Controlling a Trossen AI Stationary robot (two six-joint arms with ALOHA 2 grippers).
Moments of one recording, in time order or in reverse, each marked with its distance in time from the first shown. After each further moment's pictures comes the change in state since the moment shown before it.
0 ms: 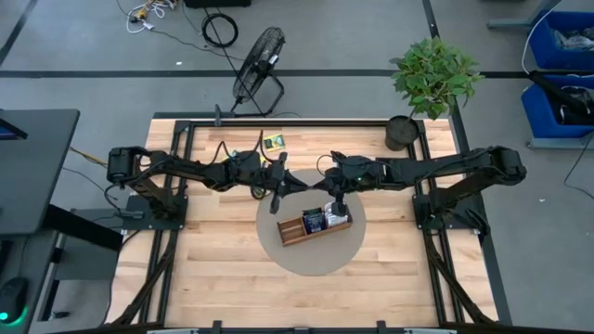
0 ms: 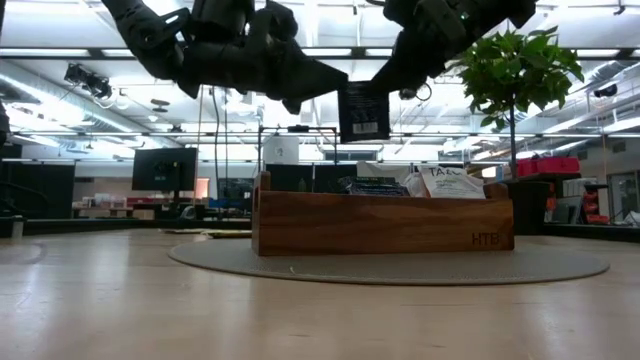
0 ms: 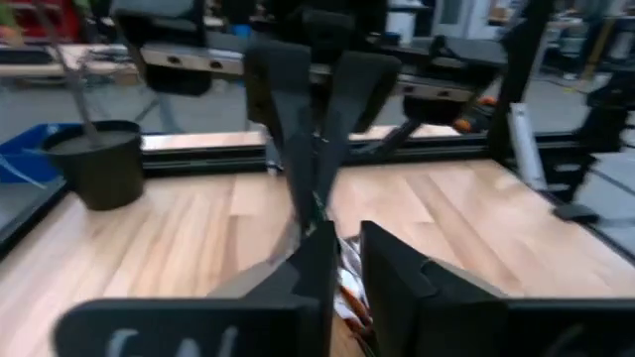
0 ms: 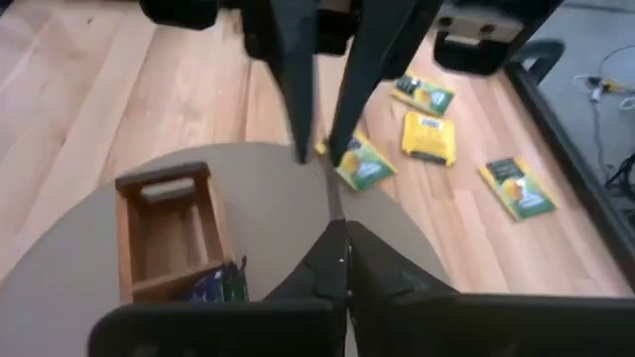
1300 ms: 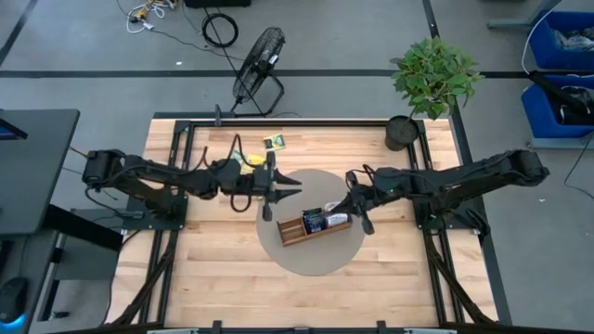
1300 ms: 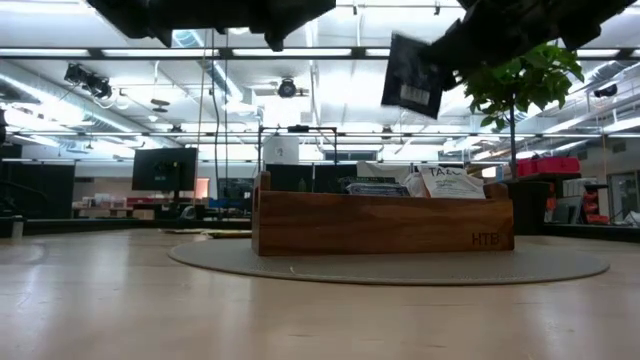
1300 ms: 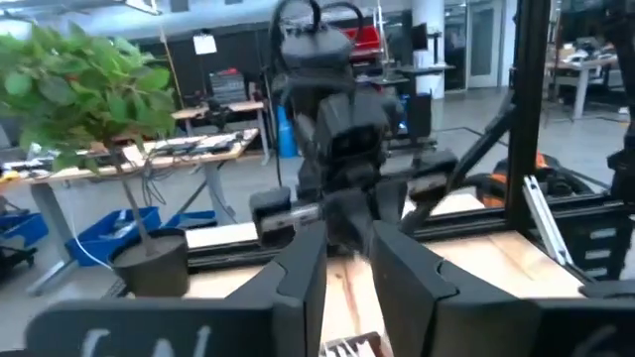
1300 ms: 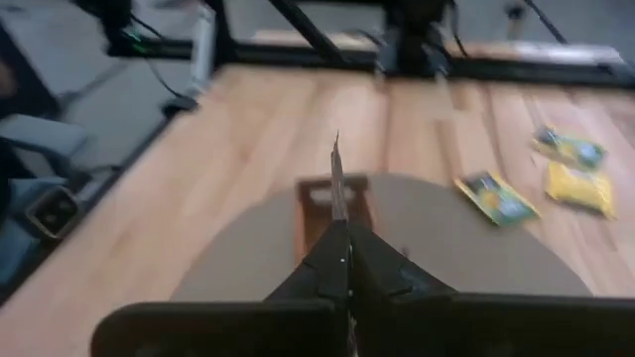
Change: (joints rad) left arm -0.163 -0.194 -0.004 0.009 -0.260 0.080; right arm 0.090 -0.261 -0.333 0.287 -0.263 0.045
